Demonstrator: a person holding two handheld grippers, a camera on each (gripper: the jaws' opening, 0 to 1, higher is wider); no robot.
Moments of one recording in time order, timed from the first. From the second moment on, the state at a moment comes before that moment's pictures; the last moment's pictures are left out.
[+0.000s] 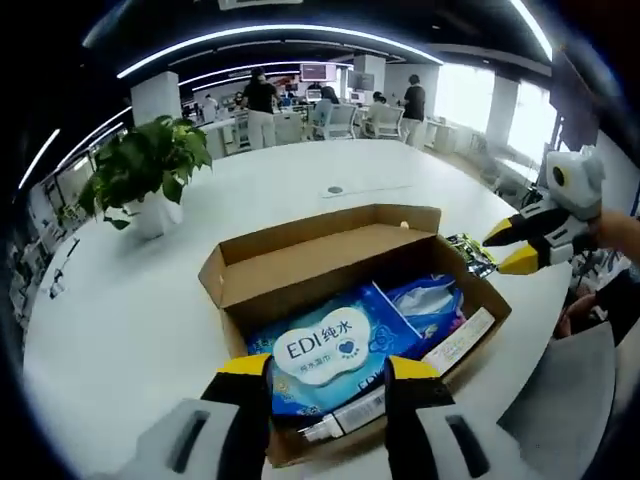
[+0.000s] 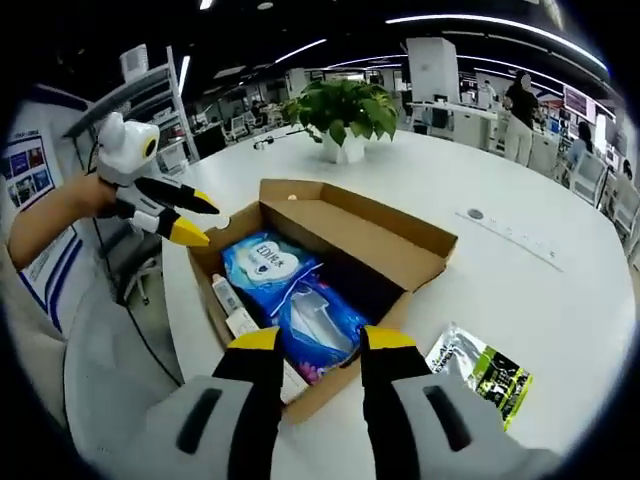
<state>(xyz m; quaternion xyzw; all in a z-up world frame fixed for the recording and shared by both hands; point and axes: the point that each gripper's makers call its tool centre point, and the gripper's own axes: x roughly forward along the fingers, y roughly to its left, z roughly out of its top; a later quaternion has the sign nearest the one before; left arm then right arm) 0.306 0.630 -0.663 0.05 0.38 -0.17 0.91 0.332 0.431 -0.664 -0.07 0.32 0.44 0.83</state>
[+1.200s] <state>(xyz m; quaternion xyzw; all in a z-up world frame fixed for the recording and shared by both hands) 0.280 0.685 -0.715 -0.02 0.44 -0.09 0.89 0.336 0.528 -0.720 -0.07 0.36 0.49 0.79</state>
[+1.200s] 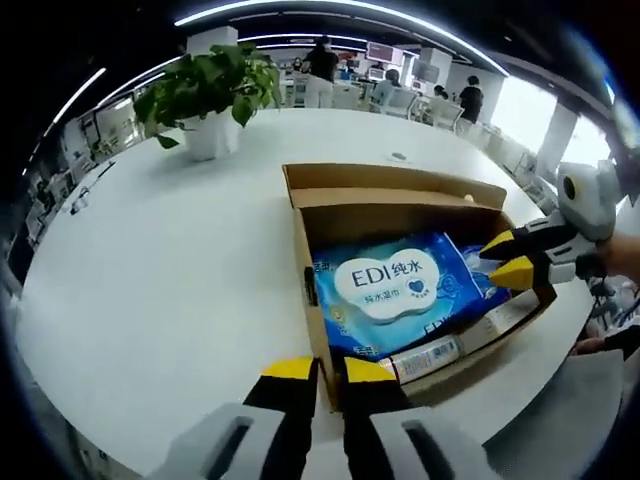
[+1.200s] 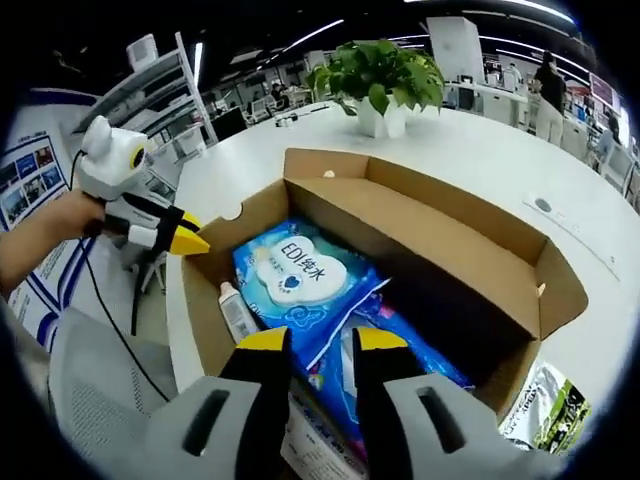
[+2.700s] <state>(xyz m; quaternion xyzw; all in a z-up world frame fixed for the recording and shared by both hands) 0.282 0.684 -0.719 -0.03 0.44 -0.08 0.89 0.343 0.547 -0.732 -0.10 0.37 0.48 0.79</state>
